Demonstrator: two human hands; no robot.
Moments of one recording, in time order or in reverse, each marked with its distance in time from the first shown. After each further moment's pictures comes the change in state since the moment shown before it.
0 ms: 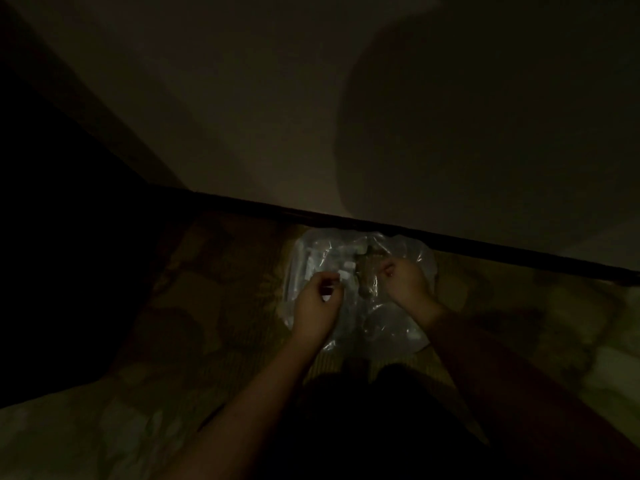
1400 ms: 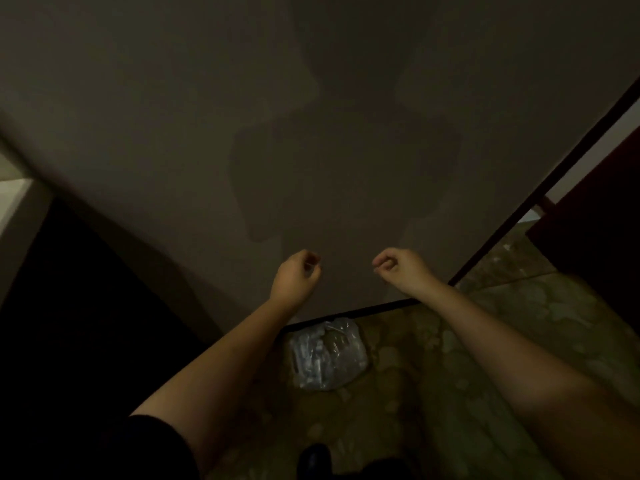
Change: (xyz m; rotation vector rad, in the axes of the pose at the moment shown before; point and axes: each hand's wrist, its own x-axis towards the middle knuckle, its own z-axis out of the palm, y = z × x) left_hand -0.302 0.544 -0.312 0.409 -0.216 0.691; right_hand -0.507 -0.342 -0.465 0.188 0.321 -0.102
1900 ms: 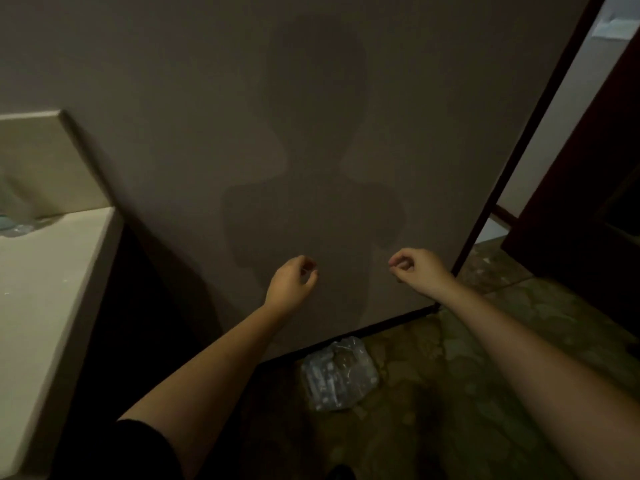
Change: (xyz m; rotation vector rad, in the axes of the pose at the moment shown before) left_hand -0.122 0.024 -0.092 0.122 0.025 0.241; right_hand -0.157 -0.057 0.002 -0.040 0.273 -0.035
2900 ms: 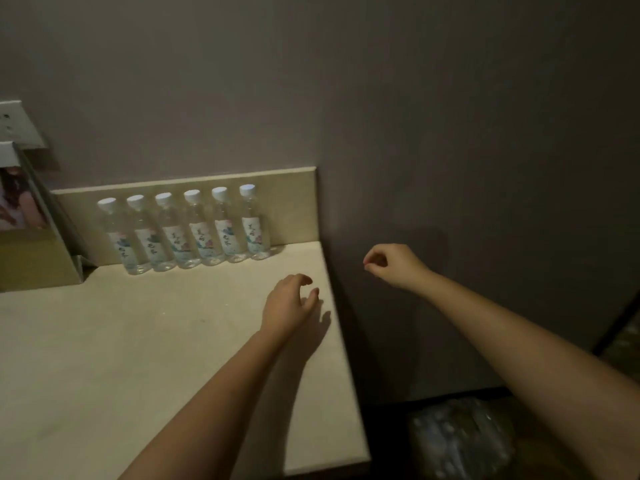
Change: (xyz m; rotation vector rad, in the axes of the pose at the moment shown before) left_hand -0.090 -0.222 -0.329 0.282 0.275 -0.069; right_hand 0.029 -0.396 0.213 -0.021 -0.093 -0.406
